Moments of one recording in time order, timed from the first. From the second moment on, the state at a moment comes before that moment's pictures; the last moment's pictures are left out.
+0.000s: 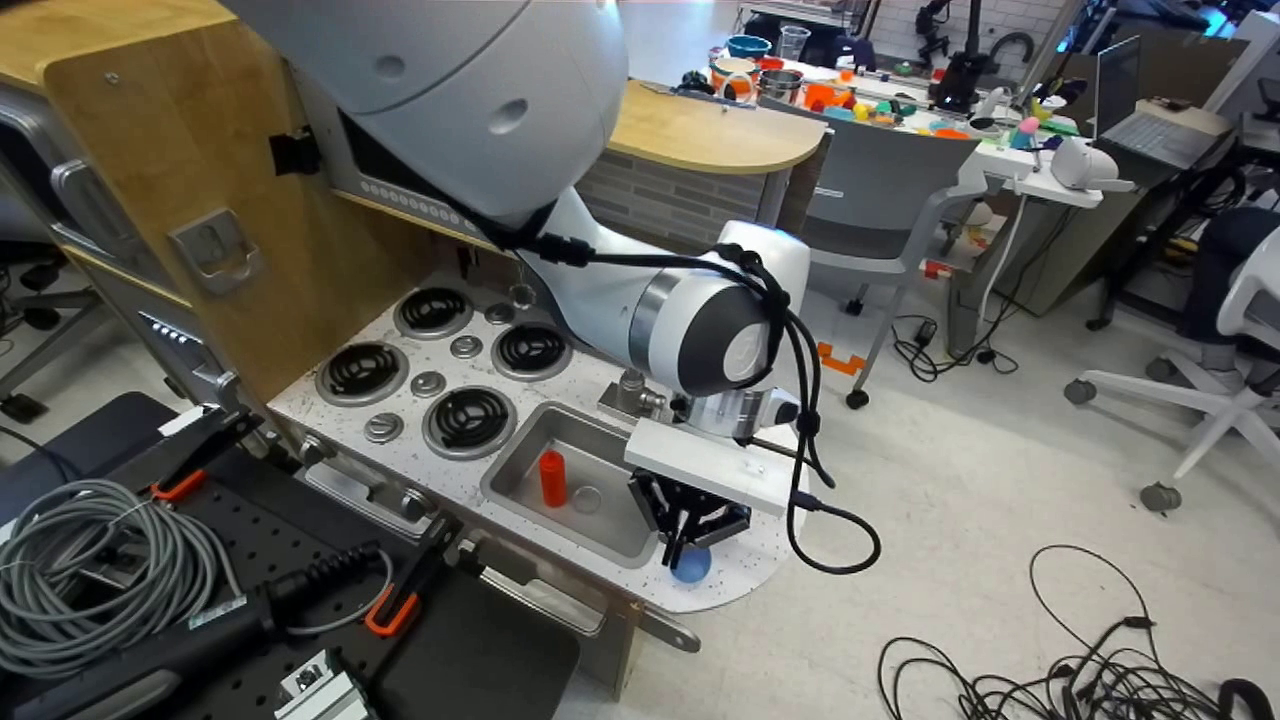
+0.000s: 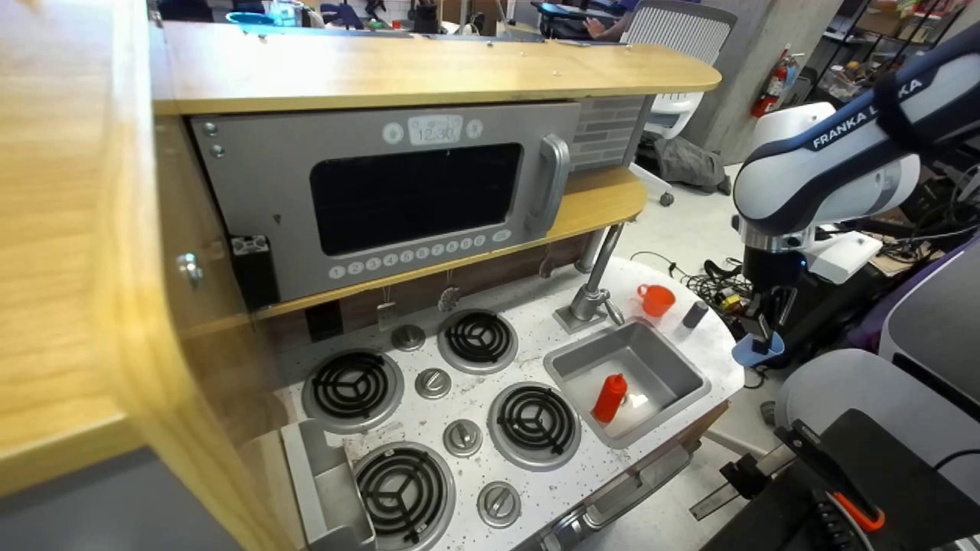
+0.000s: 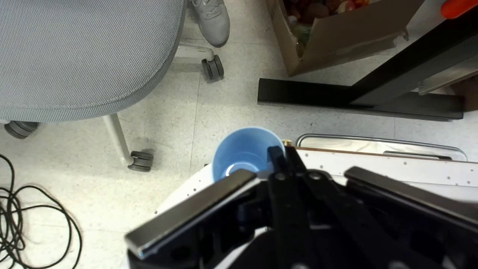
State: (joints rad) arm -0.37 0.93 -0.13 -1.64 -0.21 2.18 -0.45
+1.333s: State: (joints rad) arm -0.37 1.05 -0.10 -1.50 -0.21 2.18 -0.55
